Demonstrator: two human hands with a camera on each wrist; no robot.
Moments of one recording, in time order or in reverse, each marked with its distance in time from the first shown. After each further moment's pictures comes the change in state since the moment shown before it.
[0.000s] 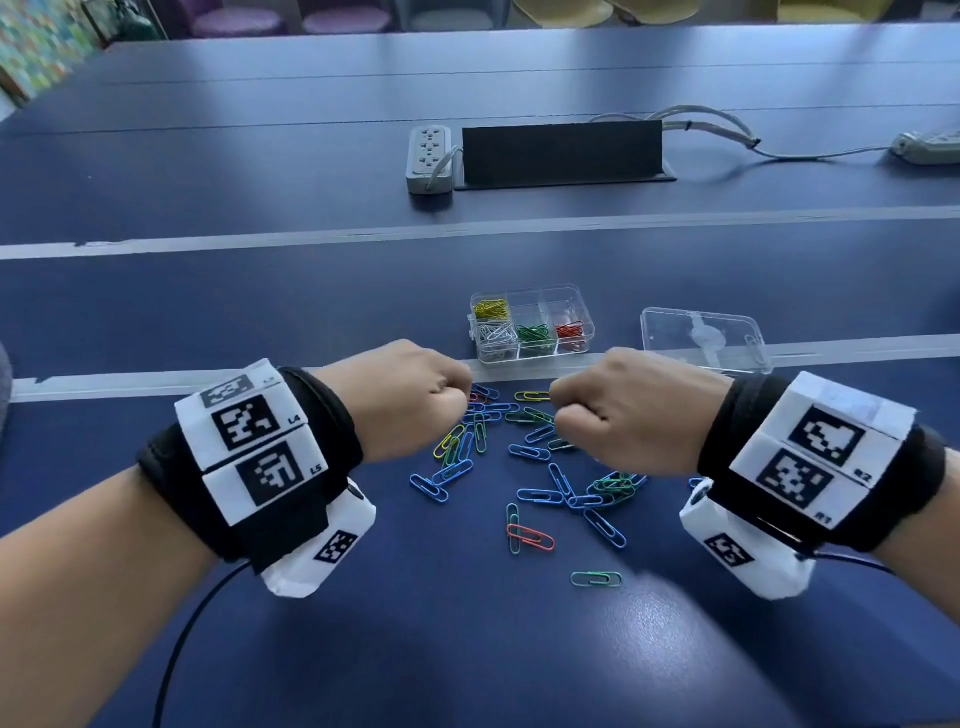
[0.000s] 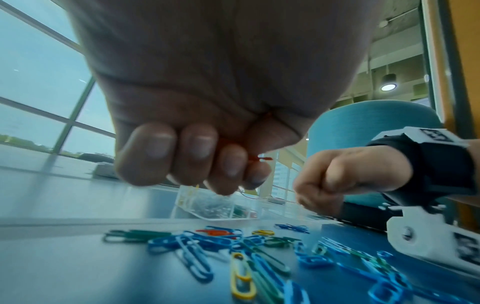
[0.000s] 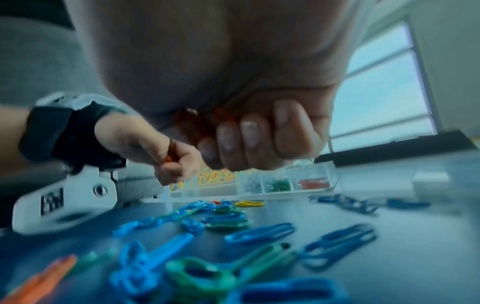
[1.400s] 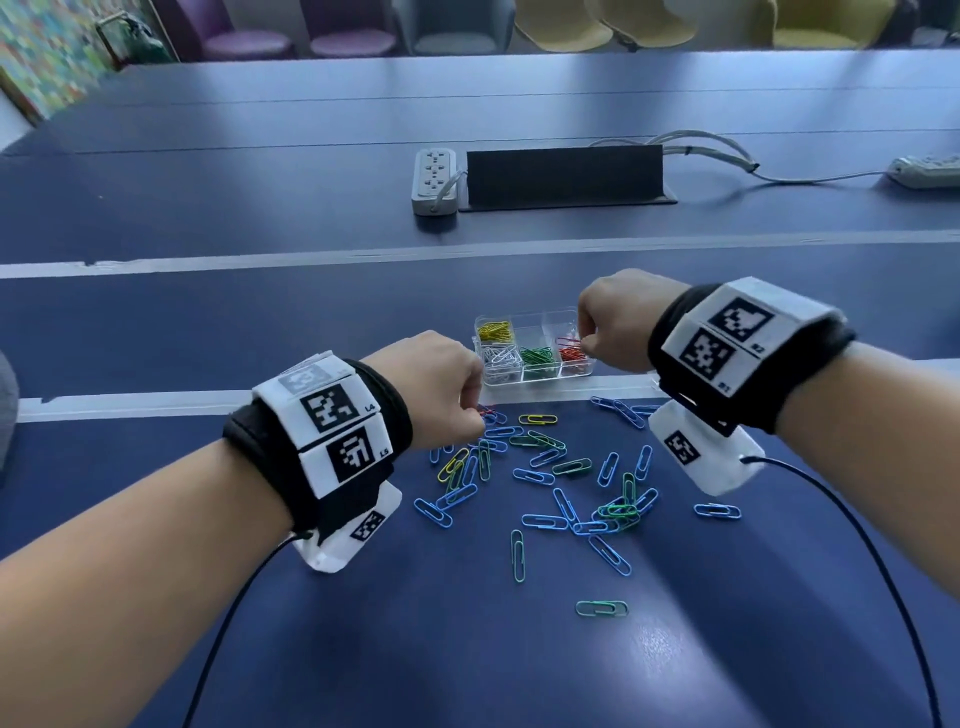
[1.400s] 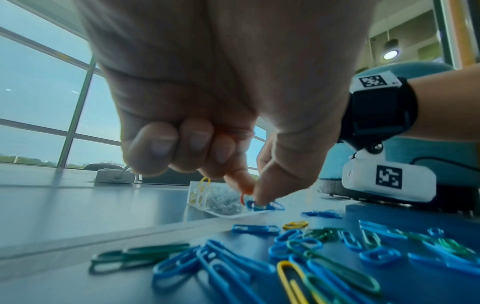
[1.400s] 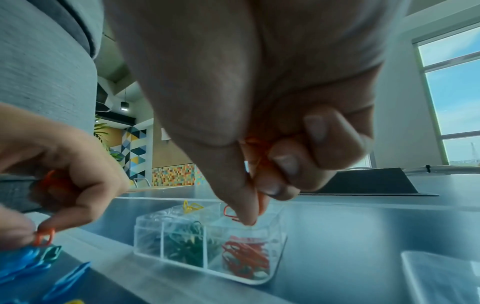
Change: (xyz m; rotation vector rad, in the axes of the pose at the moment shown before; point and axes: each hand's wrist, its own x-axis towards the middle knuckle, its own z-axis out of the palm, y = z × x) left_hand 0.036 -0.005 0.000 0.141 0.080 0.099; right_hand 0.069 0.044 -0.031 -0.089 0.018 0.392
